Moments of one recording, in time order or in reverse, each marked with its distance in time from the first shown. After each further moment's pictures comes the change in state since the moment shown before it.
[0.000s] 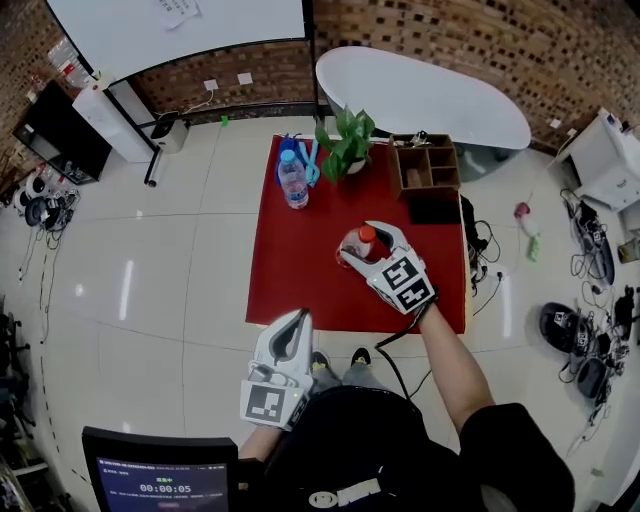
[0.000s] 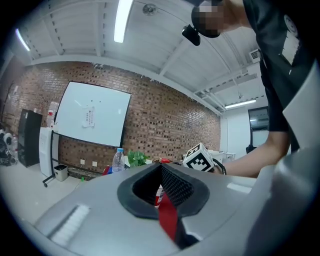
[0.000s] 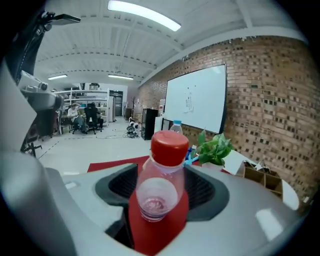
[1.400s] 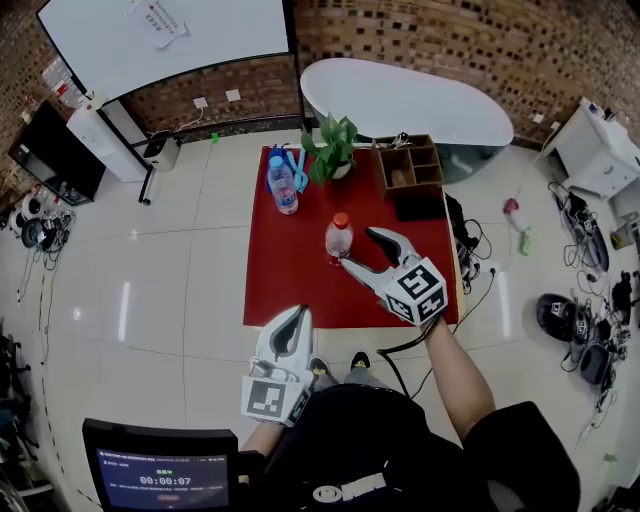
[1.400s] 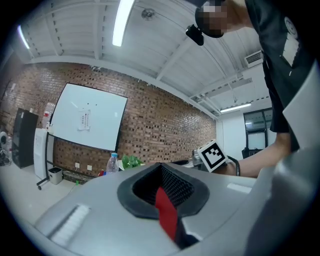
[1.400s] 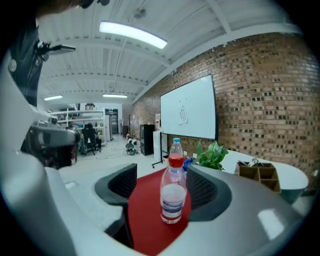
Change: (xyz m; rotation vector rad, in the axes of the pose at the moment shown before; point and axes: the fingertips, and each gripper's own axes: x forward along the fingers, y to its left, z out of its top) left arm -0.010 -0.019 0.014 0.006 -0.058 -0.040; right arm -0.074 0.020 0.037 0.166 -0.166 -0.011
